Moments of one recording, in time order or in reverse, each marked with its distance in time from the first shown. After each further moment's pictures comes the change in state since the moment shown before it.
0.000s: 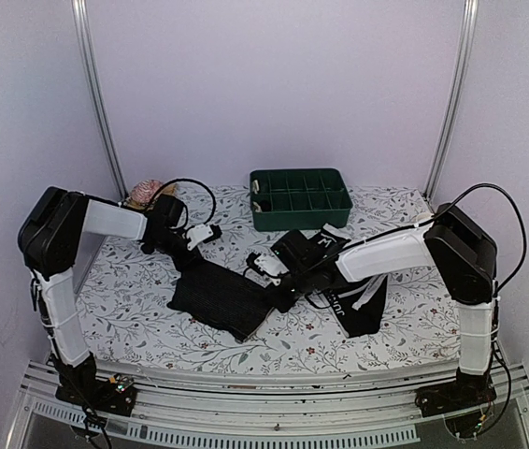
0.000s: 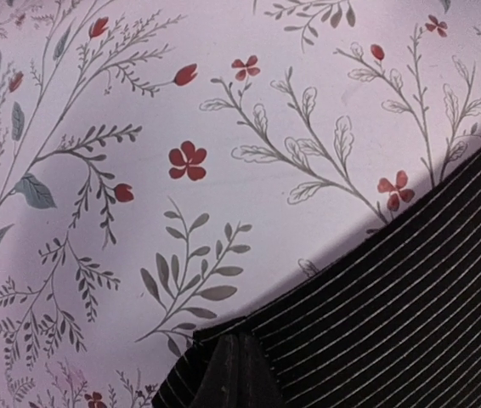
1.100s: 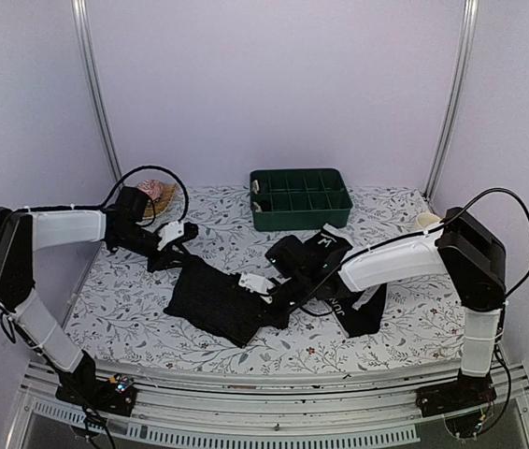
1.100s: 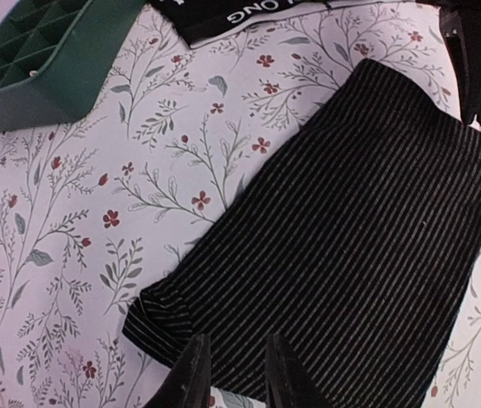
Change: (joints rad) left arm 0.109 -0.371 -0.179 -0.220 0.425 0.325; right arm 0.084 -0.072 -0.050 0.035 -0.271 -0.273
